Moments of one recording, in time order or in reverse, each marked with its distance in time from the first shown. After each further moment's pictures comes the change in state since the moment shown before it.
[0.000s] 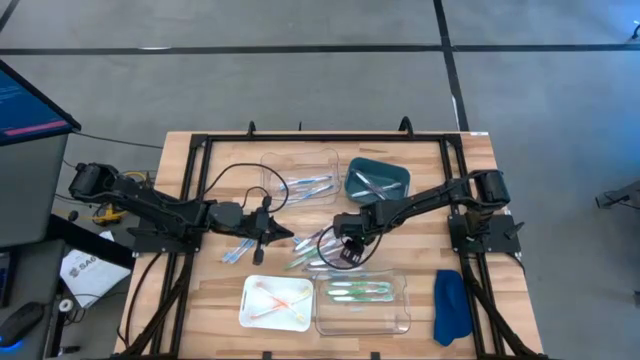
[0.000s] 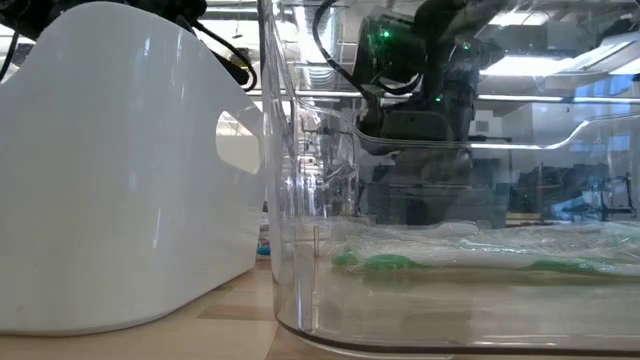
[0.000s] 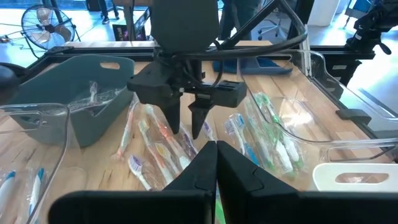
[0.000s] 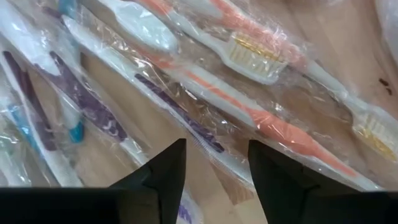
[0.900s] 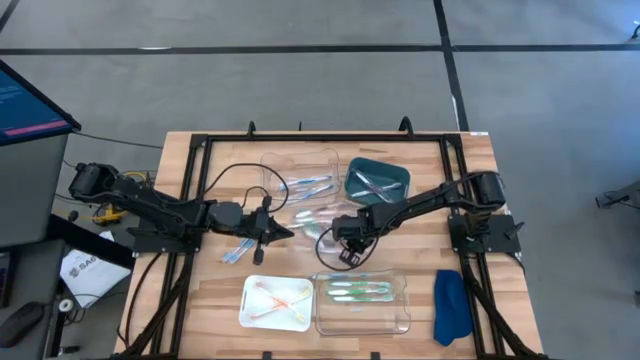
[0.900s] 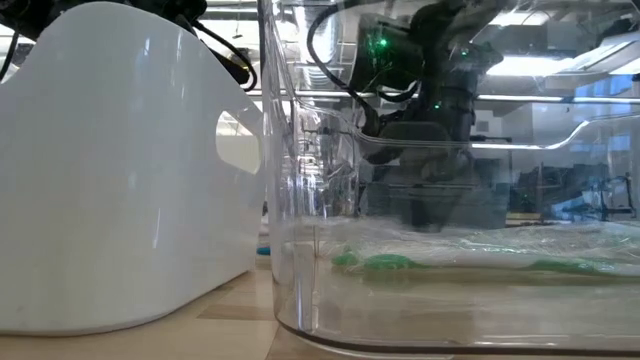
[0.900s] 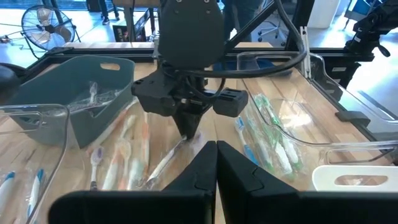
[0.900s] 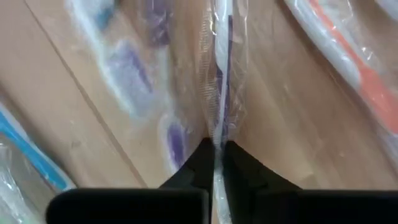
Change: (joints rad) left arm 0.000 0.000 0.000 0.005 0.000 -0.006; right arm 0.022 0.049 0.010 -0.023 -0.011 0.043
